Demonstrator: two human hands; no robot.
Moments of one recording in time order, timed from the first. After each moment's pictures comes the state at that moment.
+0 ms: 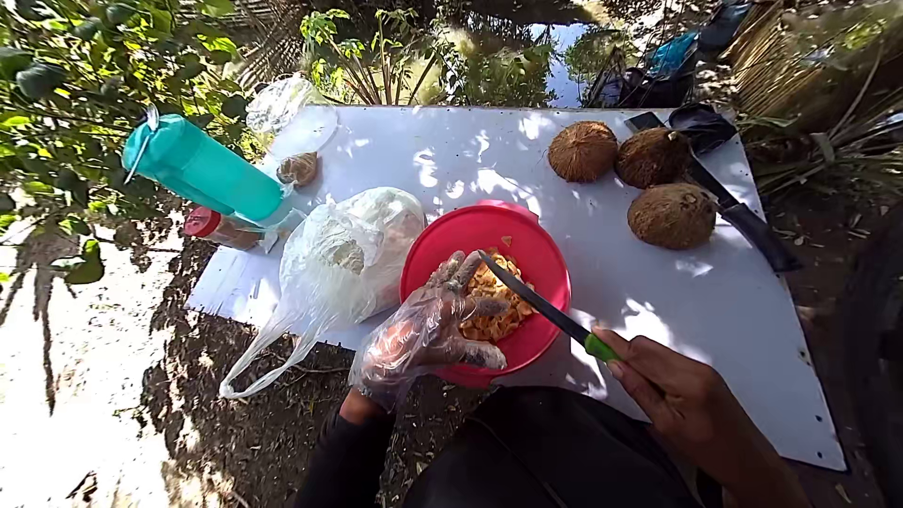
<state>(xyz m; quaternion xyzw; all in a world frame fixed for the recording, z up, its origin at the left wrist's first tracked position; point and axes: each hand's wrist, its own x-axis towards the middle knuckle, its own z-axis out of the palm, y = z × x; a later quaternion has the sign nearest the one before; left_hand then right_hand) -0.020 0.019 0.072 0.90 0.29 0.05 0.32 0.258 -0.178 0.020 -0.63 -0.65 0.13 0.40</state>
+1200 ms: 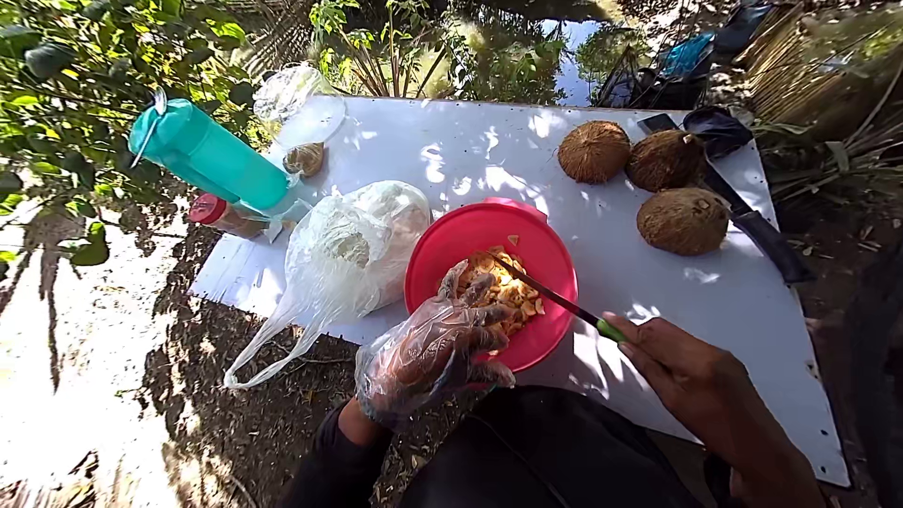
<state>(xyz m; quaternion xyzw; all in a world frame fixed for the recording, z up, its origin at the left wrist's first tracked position) -0.022 0.004 0.070 0.95 0.18 0.04 0.25 0.275 -0.163 0.021 -0.66 -0.66 0.10 0.36</state>
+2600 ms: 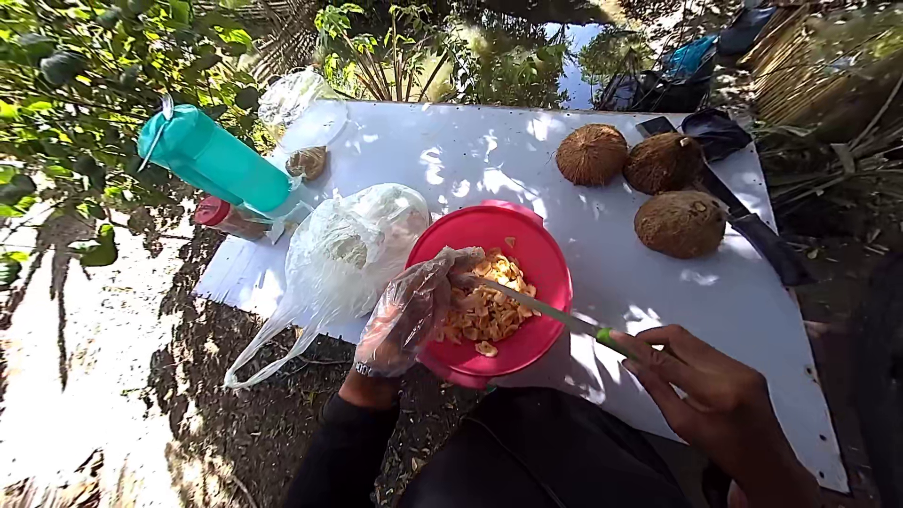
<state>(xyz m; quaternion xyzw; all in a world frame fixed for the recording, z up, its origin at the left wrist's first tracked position) -0.016 0.021 0.068 0.52 0.32 0.32 0.73 0.285 -0.174 0.018 -0.62 -0.67 0.05 0.40</state>
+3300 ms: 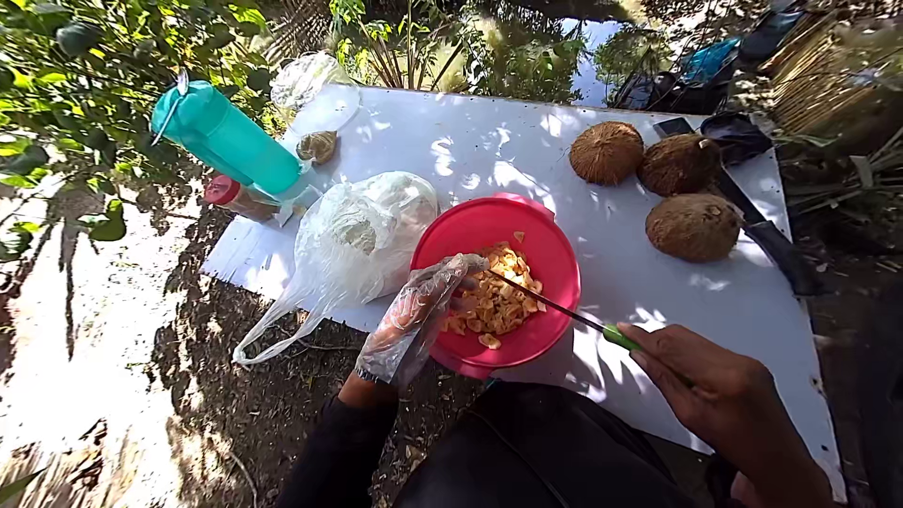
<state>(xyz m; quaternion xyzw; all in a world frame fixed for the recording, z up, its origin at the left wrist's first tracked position) -0.017 0.002 0.074 0.56 0.39 0.31 0.67 0.290 -0.169 0.024 -0.62 -0.68 0.08 0.38</state>
